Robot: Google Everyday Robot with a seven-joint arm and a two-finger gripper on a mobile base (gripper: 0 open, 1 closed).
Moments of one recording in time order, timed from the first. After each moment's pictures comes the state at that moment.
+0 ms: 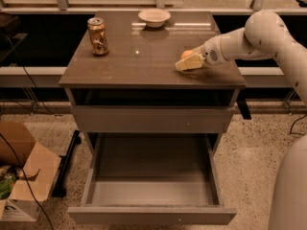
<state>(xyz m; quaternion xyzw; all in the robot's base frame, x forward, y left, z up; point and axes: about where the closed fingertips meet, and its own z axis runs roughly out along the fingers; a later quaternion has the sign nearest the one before) 0.760 -0.140 0.833 -0.39 0.79 0.21 0.42</state>
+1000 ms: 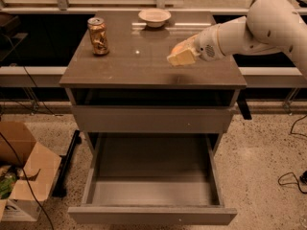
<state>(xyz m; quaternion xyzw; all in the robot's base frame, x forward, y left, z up) 0.697 -0.090 0.893 -0.45 0.74 0.21 0.45</state>
